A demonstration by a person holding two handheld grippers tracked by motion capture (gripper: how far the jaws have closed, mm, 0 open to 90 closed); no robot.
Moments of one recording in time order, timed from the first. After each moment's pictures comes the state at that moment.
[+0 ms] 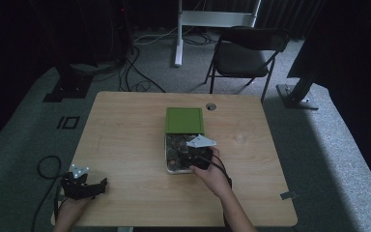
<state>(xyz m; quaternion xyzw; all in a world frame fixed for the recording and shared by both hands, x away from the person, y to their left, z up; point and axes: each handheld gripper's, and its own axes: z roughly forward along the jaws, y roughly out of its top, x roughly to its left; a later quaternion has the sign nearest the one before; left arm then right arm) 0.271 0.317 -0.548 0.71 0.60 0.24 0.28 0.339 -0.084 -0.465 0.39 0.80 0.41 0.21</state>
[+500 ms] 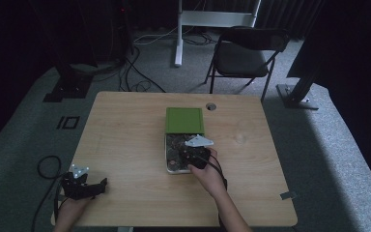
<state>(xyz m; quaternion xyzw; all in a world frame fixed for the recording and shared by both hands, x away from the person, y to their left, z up) 0.271 0.317 -0.548 0.71 0.60 0.24 0.28 0.346 -0.078 -0.476 0.41 0.79 0.40 0.21</state>
